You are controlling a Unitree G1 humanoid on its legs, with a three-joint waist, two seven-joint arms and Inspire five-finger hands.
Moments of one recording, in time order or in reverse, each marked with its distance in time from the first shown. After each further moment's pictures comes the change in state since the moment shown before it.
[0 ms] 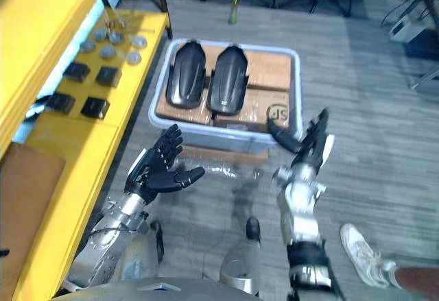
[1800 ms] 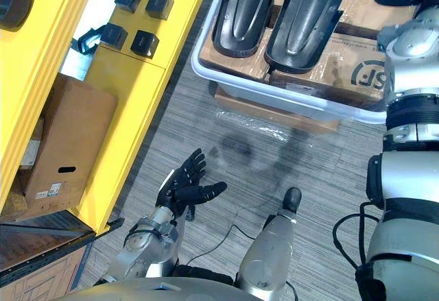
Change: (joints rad) left arm -0.050 -0.104 -0.190 0.344 -0.143 -0.147 0.009; right arm -0.889 -0.602 0.373 0.541 -0.161 0.312 -0.016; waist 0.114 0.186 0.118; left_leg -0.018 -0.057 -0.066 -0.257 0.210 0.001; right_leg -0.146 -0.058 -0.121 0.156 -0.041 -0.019
